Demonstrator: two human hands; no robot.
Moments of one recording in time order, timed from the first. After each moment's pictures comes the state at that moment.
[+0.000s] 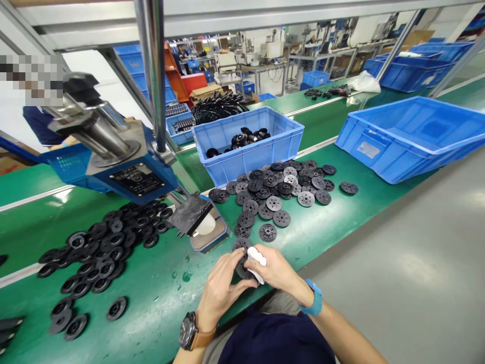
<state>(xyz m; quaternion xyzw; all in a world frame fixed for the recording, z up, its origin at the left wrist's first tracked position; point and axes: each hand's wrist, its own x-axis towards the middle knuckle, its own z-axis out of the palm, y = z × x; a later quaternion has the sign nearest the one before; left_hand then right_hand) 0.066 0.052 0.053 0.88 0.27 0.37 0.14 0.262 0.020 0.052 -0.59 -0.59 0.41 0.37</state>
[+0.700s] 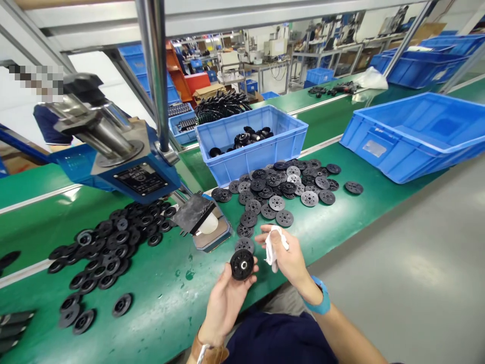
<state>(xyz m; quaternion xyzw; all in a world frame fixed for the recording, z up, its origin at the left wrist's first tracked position) 0.087 0.021 0.051 0.27 0.36 0.41 0.79 0.274 0.021 0.075 -0.55 -0.39 0.45 0.58</state>
